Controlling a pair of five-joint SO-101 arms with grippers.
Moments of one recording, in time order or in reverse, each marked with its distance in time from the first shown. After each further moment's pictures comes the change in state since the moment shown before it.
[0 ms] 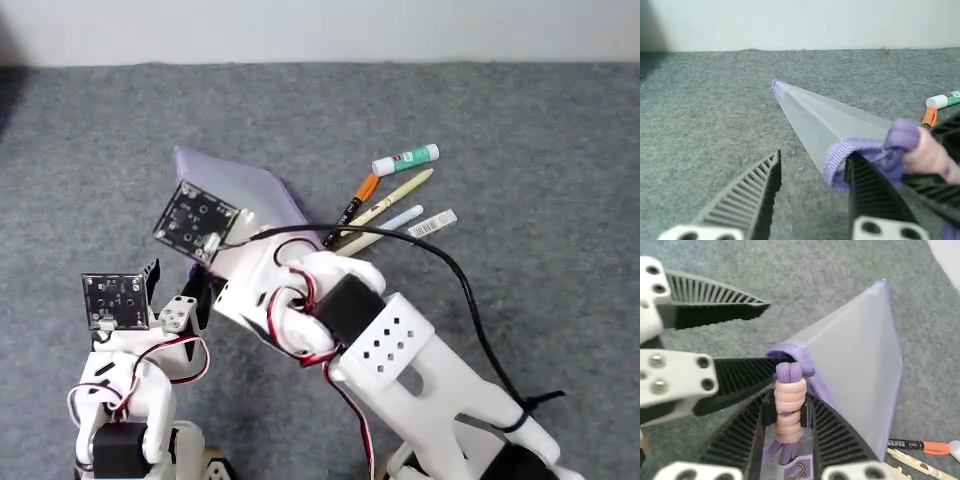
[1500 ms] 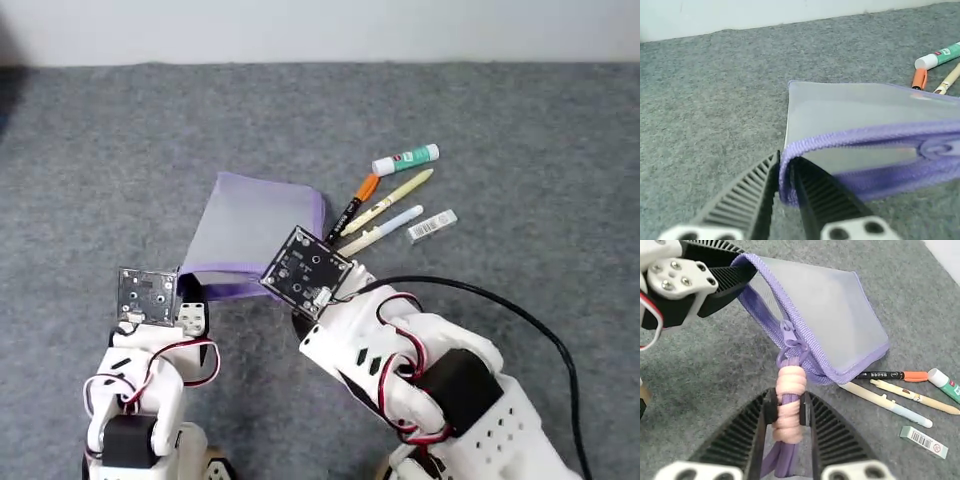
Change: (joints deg) left arm 3.3 0.0 5.3 -0.3 -4.4; right arm 8.0 -31.4 17.5 13.4 0.0
